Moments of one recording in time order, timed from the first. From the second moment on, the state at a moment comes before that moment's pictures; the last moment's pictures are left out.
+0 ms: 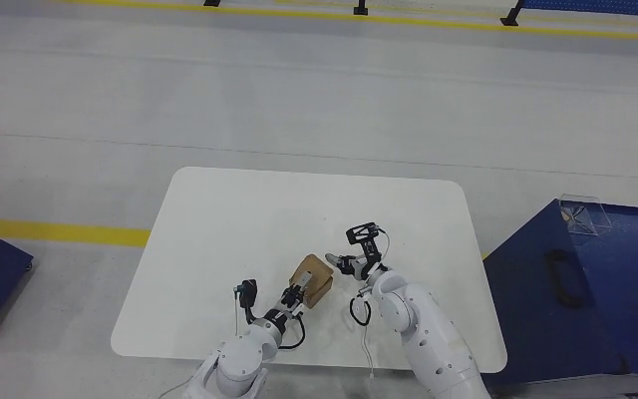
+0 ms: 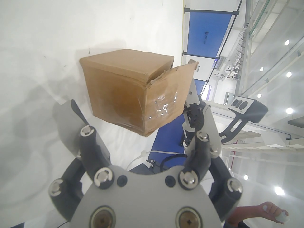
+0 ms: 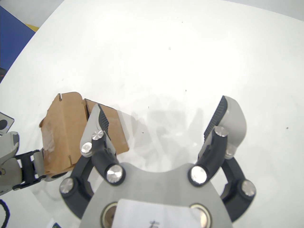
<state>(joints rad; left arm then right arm) 1.35 -1.37 -1.05 -1.49 -0.09 0.21 -0.09 -1.12 -1.42 1.20 -1.28 -1.18 -0.11 0.39</state>
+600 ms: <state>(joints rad) 1.35 -1.38 -1.05 -1.47 -0.10 0.21 -0.08 -1.12 -1.41 1.18 -1.28 -1.16 -0.16 0.39</state>
